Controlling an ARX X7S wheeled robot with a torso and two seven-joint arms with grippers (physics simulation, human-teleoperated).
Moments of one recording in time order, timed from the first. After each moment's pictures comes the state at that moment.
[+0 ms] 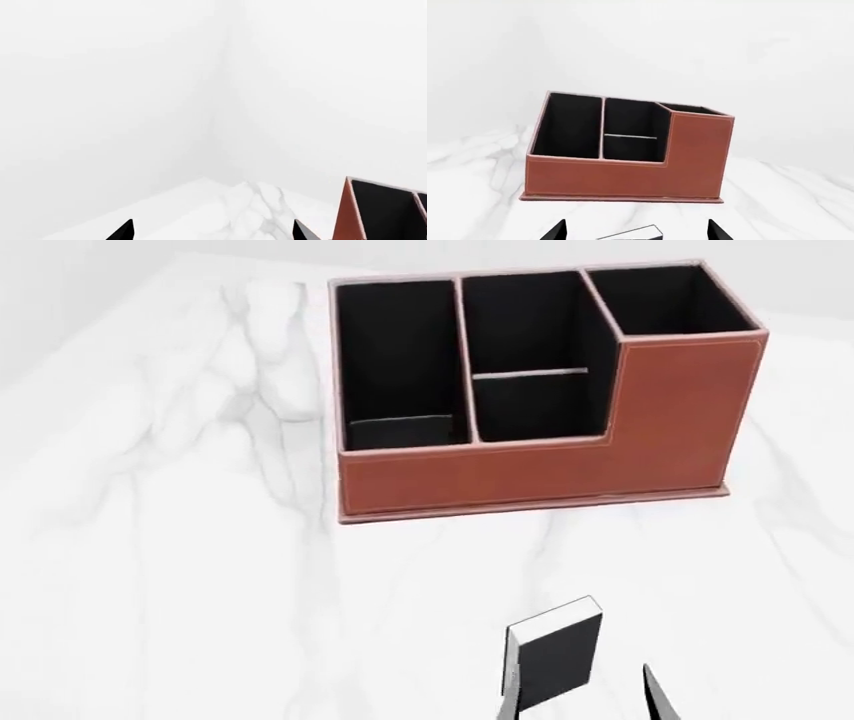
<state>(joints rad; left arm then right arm) -0.04 -0.19 -0.26 0.46 -0.33 -0.25 -0.22 -0.05 0.18 -0.16 -0.25 0.02 0.03 0.20</state>
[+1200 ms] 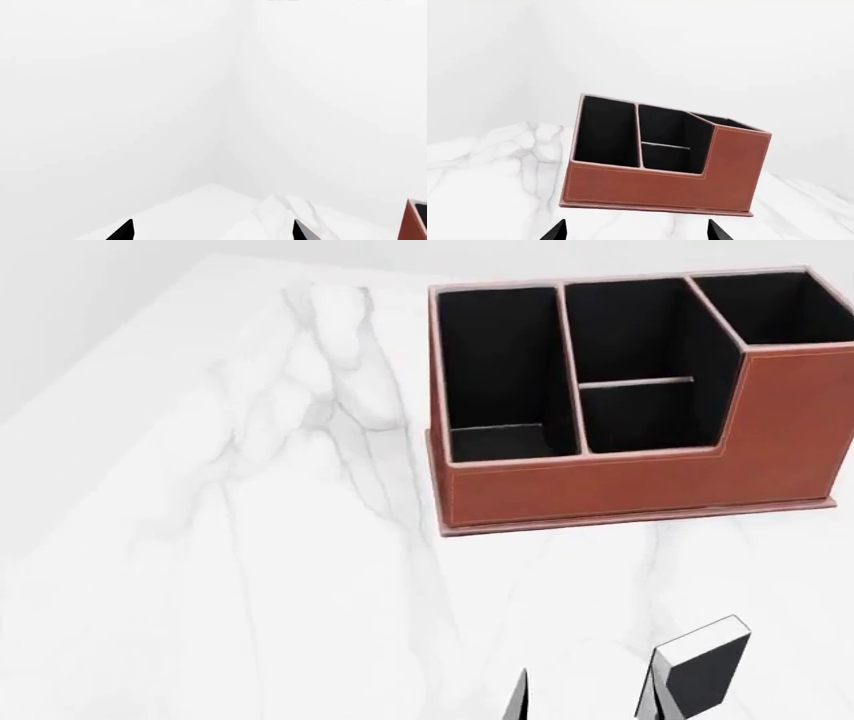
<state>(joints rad) -0.03 -0.22 -0.25 0.48 -0.37 -0.24 -0.25 -0.05 0.22 -0.20 -0.29 -0.03 0.08 0.29</state>
